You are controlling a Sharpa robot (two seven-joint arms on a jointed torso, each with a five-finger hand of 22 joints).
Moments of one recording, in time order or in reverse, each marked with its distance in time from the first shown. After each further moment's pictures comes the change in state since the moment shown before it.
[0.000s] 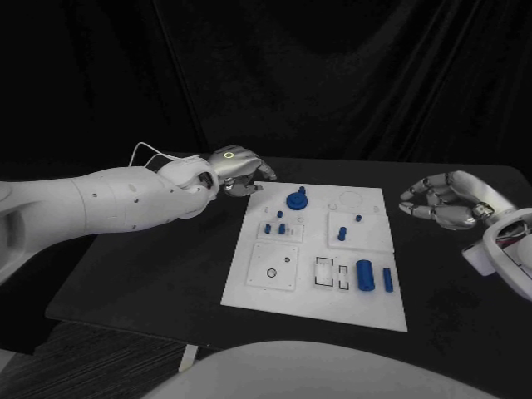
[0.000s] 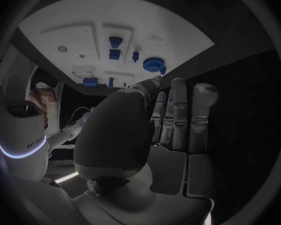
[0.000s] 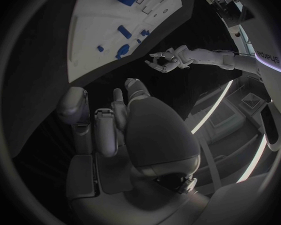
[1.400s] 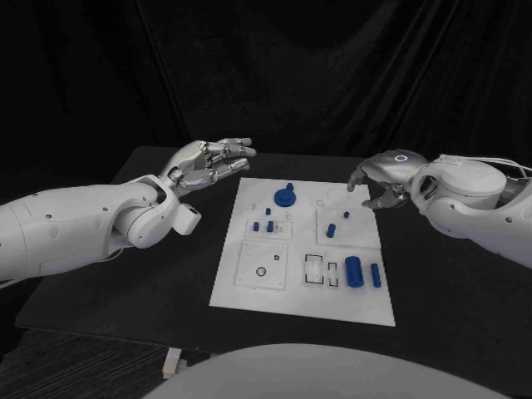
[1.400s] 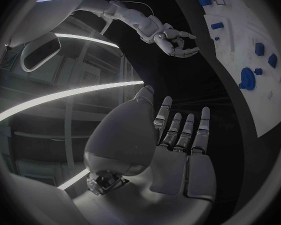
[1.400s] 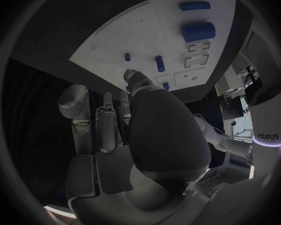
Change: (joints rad) left arm 0.006 -0.183 -0.002 0.313 1.189 0.422 0.391; left_hand -0.006 0.223 -0.539 0.158 0.173 -0.120 0.058 -0.002 -0.059 -0.749 0.003 0.264 -0.059 -0.851 0.169 -0.506 -0.452 -0.070 -0.808 0.179 -0.537 -0.360; right arm 0.051 0.225 0.001 -0.183 -0.760 0.322 -0.117; right_hand 0.000 -0.235 0.259 0.033 -0.145 -0.011 -0.115 -0.183 -0.039 -0.476 0.037 -0.691 -0.883 -0.004 0.000 -0.030 0.000 0.000 -0.008 0.012 -0.070 0.000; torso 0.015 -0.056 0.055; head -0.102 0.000
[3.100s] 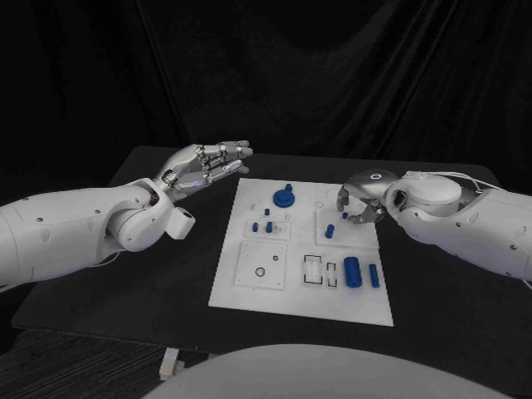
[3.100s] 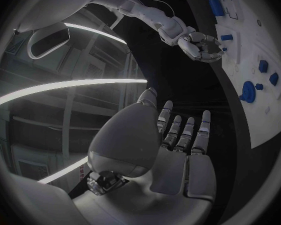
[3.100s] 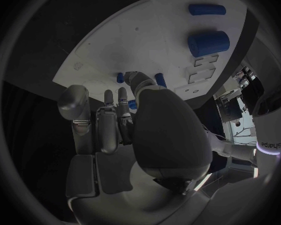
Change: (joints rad) left arm -0.003 -0.002 -0.001 -0.006 0.033 0.116 0.003; left_hand 0.063 0.062 -0.047 -0.008 0.069 -0.108 -0.003 0.000 -0.020 -0.071 -0.007 0.013 -0.004 -0.072 -0.004 -0.054 -0.014 0.000 -0.074 0.001 0.000 -0.122; right arm -0.097 0.131 0.000 -0.202 0.003 0.027 0.076; right_hand -0.044 0.001 0.089 -0.053 0.120 0.090 0.057 -0.006 0.082 0.061 -0.003 0.050 -0.015 0.005 -0.005 0.000 0.000 0.000 0.017 -0.007 0.000 0.000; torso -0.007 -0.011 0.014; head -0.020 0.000
